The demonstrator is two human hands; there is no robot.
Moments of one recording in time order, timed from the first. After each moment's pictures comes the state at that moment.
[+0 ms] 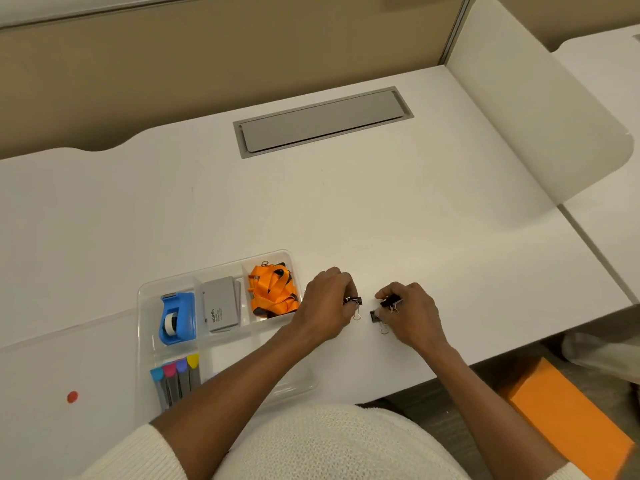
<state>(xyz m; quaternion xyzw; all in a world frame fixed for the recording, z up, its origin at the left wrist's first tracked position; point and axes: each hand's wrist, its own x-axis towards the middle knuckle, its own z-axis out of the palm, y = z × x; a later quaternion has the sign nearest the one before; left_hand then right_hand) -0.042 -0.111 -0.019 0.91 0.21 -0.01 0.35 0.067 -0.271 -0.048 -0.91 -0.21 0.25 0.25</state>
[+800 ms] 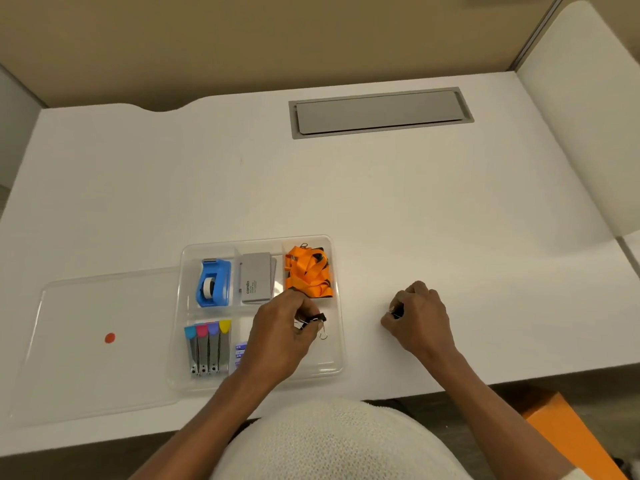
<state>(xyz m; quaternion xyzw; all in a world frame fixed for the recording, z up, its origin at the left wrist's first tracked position) -0.178 -0.094 0.014 0.82 0.38 0.11 0.42 0.035 -0.242 -0.044 -0.91 -0.34 0.20 0.12</state>
